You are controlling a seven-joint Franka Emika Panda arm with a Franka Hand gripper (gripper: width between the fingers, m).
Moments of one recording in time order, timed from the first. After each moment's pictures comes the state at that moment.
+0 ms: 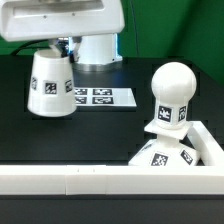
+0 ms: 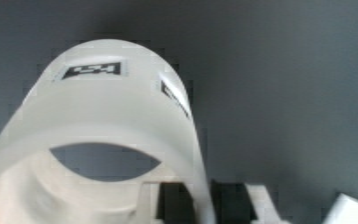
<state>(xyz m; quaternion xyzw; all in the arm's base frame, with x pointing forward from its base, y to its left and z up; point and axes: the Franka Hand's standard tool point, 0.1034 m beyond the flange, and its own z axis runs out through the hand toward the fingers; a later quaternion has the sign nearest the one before) 0.487 -0.032 0.146 -0.99 0.09 0.06 0.08</state>
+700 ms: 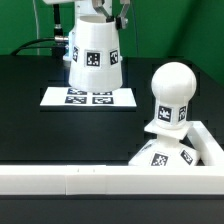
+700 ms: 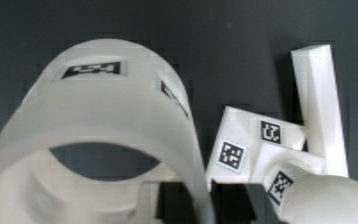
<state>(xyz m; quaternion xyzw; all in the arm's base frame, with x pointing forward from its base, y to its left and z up) 0.531 0.001 0.181 -0.99 0.14 0.05 0.08</state>
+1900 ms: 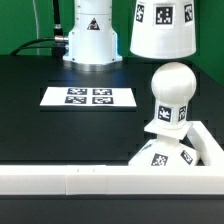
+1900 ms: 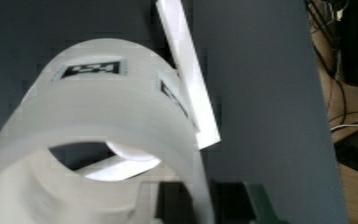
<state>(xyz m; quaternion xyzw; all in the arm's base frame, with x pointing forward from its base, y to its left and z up) 0.613 0.084 0.248 -0.98 0.17 0.04 0.12</state>
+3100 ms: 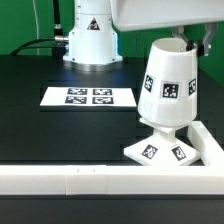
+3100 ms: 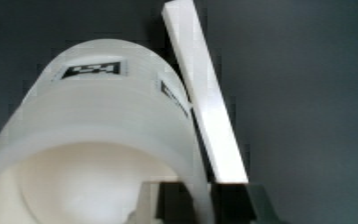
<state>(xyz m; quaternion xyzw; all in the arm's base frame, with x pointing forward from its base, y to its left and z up) 0.606 0.101 0.155 -0.98 0.17 0.09 0.10</state>
